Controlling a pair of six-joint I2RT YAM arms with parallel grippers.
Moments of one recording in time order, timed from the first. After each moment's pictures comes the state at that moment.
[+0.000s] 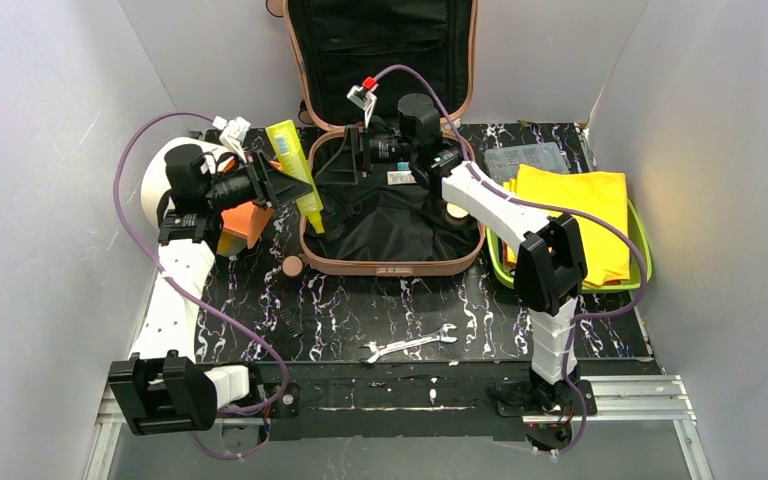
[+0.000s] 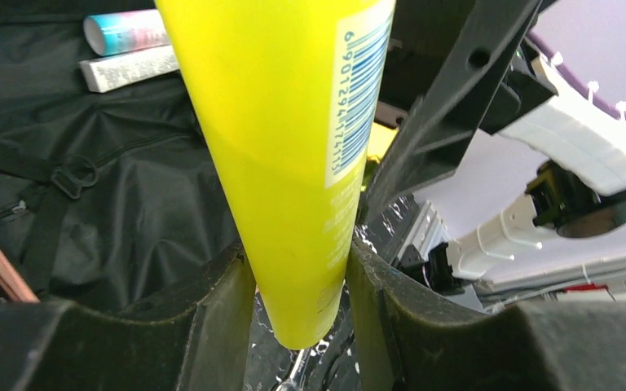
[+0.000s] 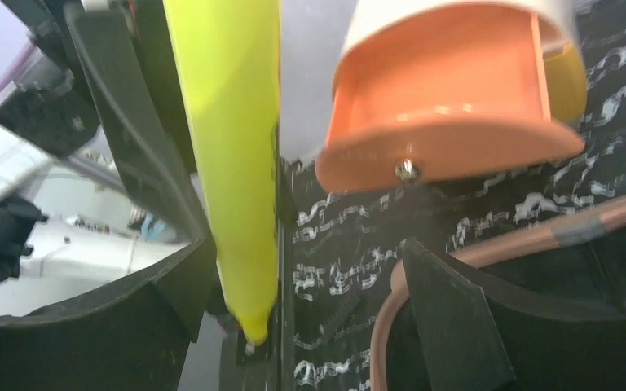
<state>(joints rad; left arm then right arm) 0.05 1.19 1.10 -0.17 1.06 -0.48 0.69 2.00 1.85 0.15 -0.91 0.63</state>
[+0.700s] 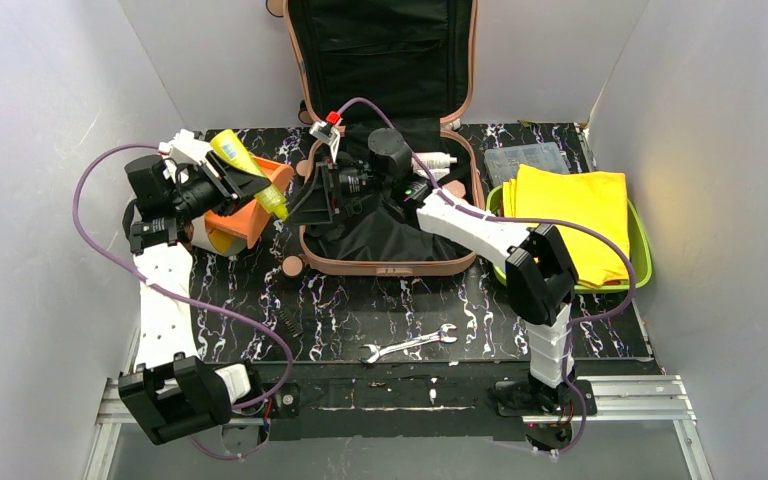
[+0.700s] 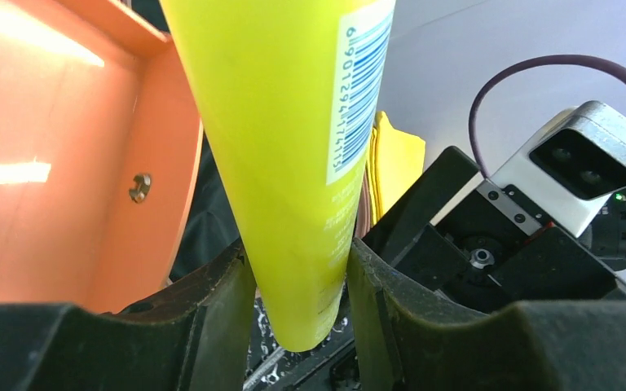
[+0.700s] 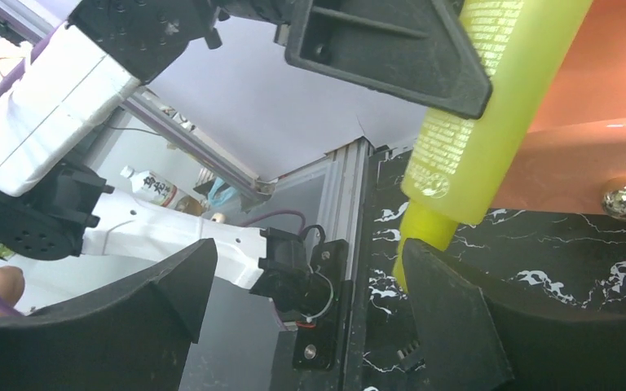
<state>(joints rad) 0.29 1.17 1.15 -0.41 0.88 -0.65 0.84 1.97 1.70 0.38 -0.97 0.74</state>
